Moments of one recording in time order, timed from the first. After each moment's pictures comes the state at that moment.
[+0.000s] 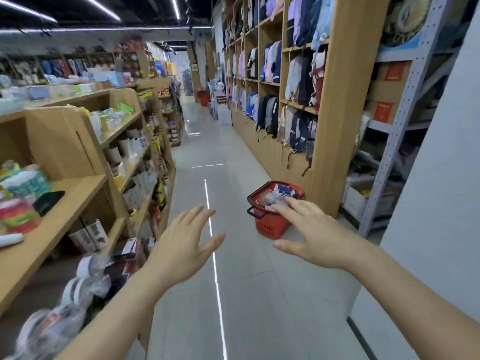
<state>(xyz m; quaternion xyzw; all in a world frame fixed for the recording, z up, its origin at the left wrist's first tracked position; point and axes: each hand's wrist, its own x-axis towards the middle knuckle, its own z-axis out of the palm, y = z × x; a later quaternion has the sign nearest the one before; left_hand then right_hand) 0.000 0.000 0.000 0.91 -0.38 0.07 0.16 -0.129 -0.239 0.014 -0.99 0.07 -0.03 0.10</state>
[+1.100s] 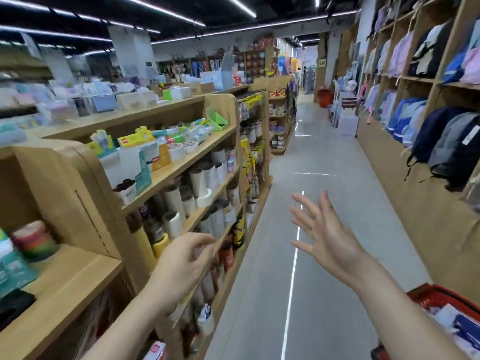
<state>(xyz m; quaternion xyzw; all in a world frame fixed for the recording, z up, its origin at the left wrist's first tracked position) 0.662 -0.115 -0.010 0.93 -0.11 0.12 0.33 0.677 -0.383 0.009 -0.63 -0.04 0.07 0.77</state>
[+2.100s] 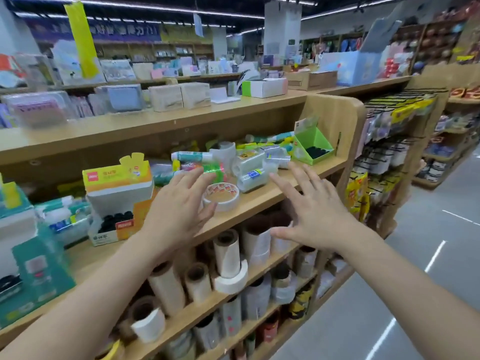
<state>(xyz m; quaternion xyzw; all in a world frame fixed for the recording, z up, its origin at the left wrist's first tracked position) 1.162 -0.061 0.048 0.96 0.13 0.24 -0.04 1.317 -0.282 0.038 -0.88 -0.46 -0.12 0.06</state>
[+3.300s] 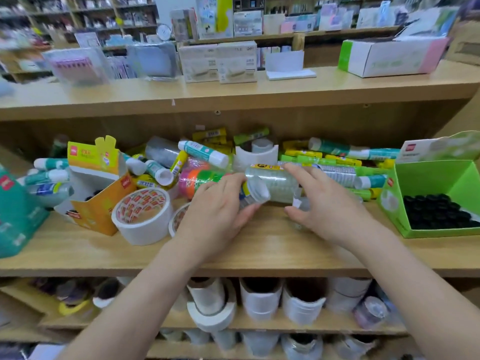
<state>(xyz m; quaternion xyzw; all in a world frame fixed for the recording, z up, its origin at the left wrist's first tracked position) 1.357 -0.062 0.006 0.89 0.35 0.29 -0.06 1.565 -0.129 0.016 -0.72 -0.67 0.01 0.19</state>
